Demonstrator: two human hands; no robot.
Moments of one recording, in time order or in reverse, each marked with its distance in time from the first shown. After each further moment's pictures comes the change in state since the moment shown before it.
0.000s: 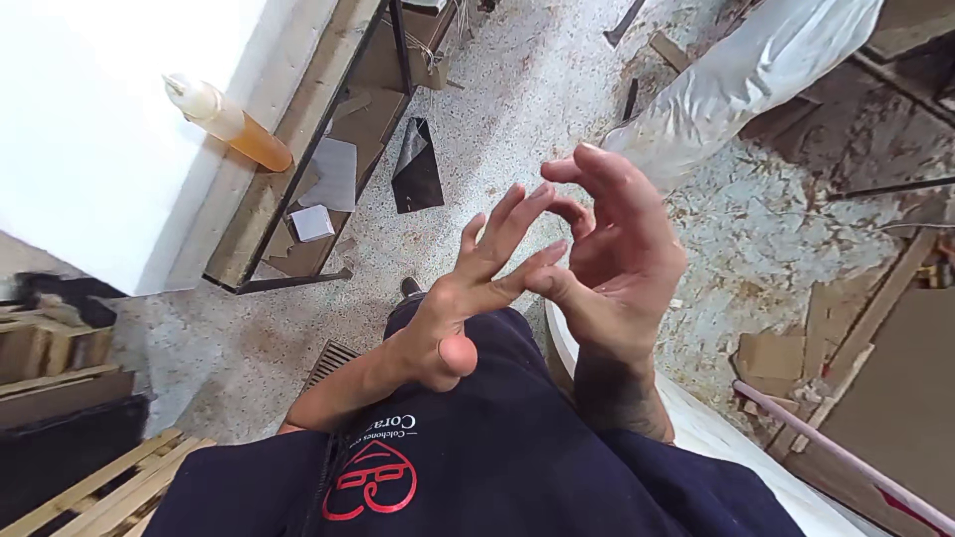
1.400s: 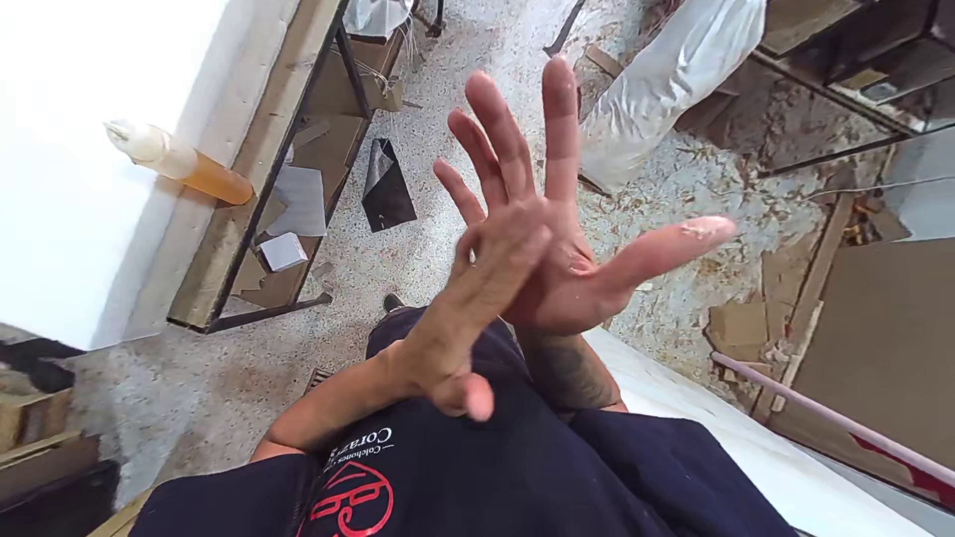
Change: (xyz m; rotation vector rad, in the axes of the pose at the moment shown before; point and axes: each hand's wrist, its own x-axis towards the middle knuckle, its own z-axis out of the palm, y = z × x) left_hand 0.014 0.002 0.029 0.206 -0.073 0.148; right_hand 0.026 -0.008 0.027 0.818 0.139 0.099
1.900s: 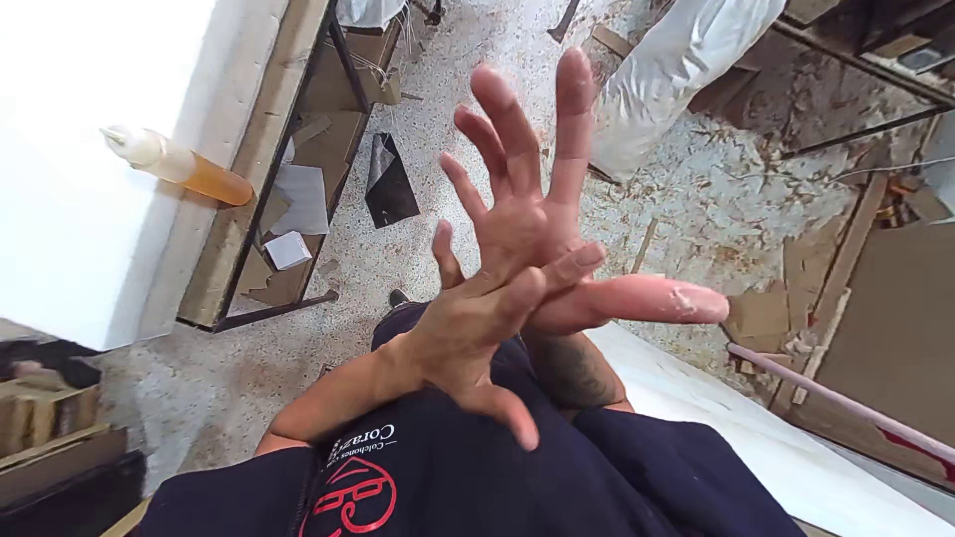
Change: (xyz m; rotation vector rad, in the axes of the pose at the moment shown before) left_hand 0.006 -0.001 0.015 0.132 0.000 0.081; right_hand -0.005 0.001 -0.014 -0.177 0.057 -0.123
